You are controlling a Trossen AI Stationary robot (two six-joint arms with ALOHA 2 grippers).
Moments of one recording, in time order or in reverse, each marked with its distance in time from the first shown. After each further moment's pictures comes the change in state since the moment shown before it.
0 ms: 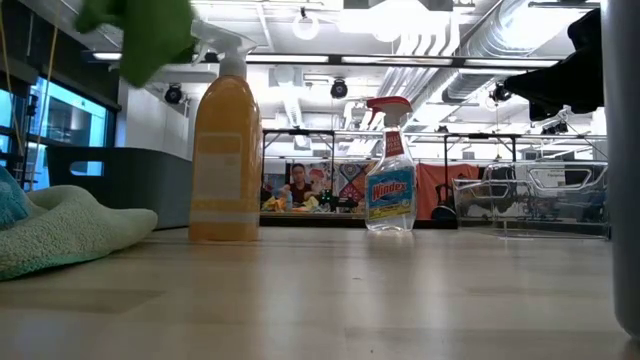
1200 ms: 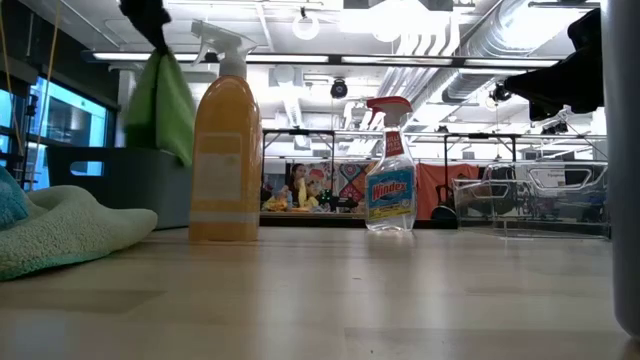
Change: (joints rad) left arm 0.937 0.038 -0.436 0.364 0.393 0.828; right arm 0.000 0.000 0.000 0.000 0.000 0.000
